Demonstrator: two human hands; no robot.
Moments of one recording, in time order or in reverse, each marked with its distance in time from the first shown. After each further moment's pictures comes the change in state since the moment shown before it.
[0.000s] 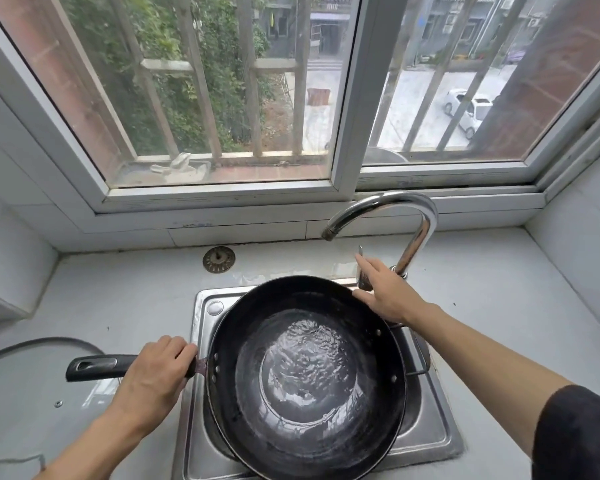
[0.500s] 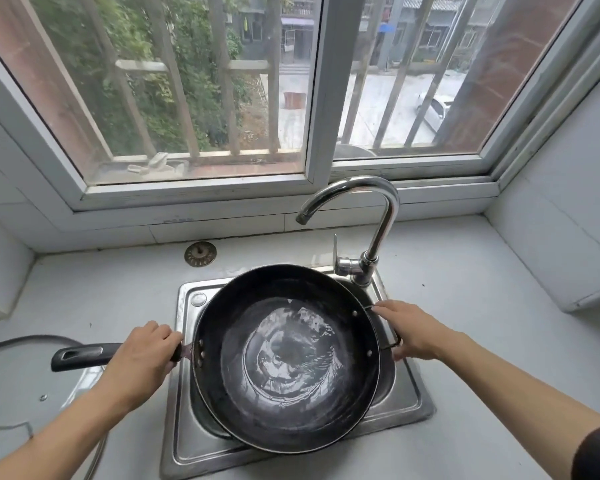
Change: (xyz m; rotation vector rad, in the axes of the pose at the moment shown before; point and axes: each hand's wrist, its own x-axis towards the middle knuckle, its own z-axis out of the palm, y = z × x) left_hand 0.006 -0.003 -0.012 0.070 -0.174 0.042; right_hand -0.110 0.051 0.006 -0.310 -0.292 0.016
